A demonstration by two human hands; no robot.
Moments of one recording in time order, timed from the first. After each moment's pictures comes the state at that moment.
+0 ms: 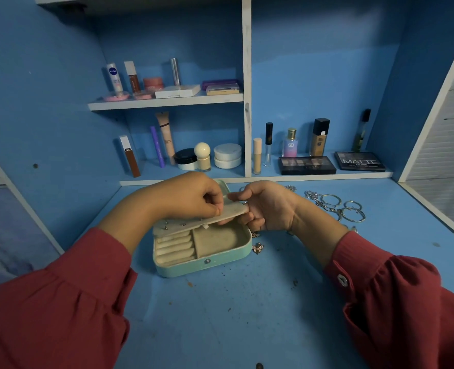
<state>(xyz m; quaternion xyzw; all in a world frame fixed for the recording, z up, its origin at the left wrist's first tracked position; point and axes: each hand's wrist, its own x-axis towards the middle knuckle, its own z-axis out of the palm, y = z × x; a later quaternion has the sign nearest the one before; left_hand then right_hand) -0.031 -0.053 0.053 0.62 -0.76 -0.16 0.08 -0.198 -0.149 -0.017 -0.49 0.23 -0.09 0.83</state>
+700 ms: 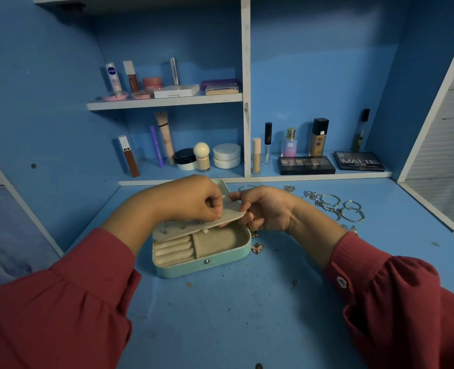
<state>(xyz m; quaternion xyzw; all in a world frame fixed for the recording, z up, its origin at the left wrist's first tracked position) -0.034 -0.056 0.049 0.63 -0.76 -0.15 0.04 -0.197 -0.147 -0.022 -0.49 0.30 -0.15 0.81</state>
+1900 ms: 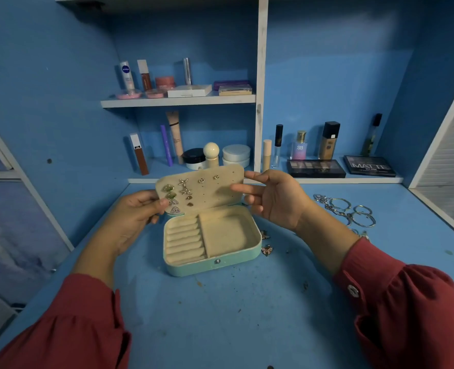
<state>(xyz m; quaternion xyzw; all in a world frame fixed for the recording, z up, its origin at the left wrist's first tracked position) 0.065 -0.027 -0.027 0.54 -0.47 -0.36 0.59 -0.193 -0.137 -0.006 -0.43 0.26 -0.31 0.80</state>
